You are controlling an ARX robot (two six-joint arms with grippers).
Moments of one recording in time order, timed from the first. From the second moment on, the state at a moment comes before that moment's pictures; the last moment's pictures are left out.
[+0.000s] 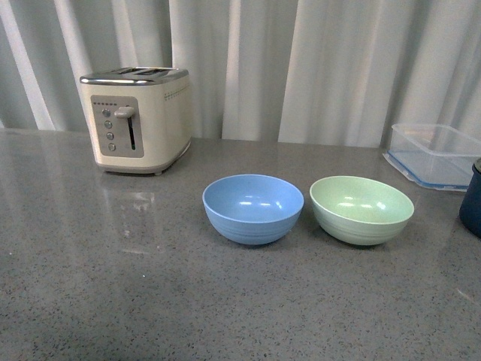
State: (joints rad) left arm -0.14 1.14 0.28 0.84 -0.13 -0.01; right arm 0.00 0.00 0.01 0.00 0.00 0.00
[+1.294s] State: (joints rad) left arm 0.00 0.36 0.02 0.37 0.00 -0.01; right arm 0.00 0.00 0.01 0.00 0.00 0.00
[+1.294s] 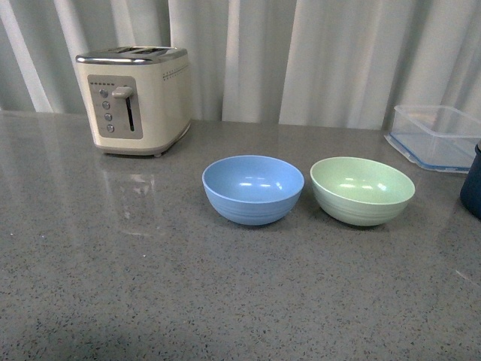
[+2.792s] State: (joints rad) left arm 0.00 0.00 0.02 0.00 0.00 -0.01; right arm 0.00 0.00 0.01 0.00 0.00 0.00
